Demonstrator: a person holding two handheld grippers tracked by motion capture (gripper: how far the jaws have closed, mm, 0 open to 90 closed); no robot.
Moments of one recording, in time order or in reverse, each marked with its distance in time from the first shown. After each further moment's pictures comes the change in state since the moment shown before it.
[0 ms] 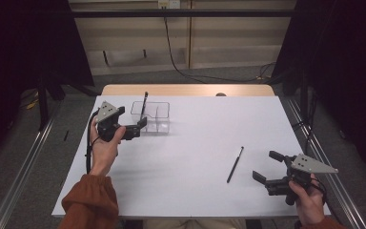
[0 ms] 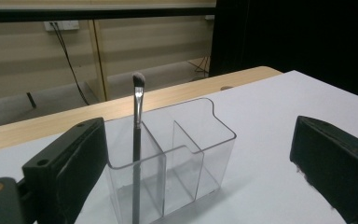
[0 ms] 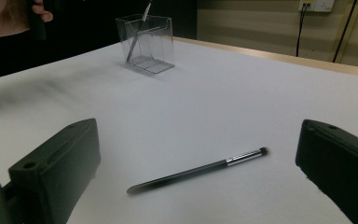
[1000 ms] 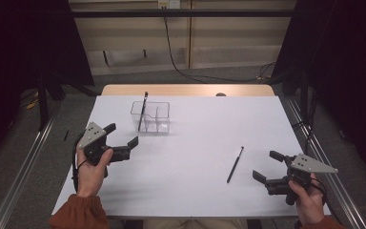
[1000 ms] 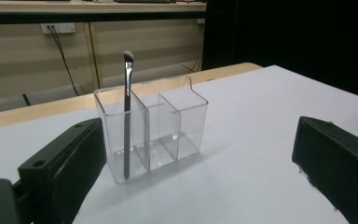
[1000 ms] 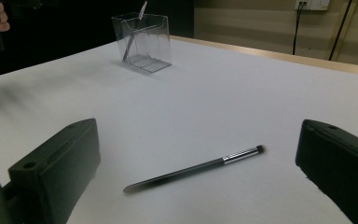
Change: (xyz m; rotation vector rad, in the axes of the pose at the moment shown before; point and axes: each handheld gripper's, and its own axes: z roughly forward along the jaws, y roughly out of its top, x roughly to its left) left arm -0.016 -0.029 -0.056 -0.010 -0.025 0.009; right arm -0.001 -0.001 0.000 0.007 -0.014 0.004
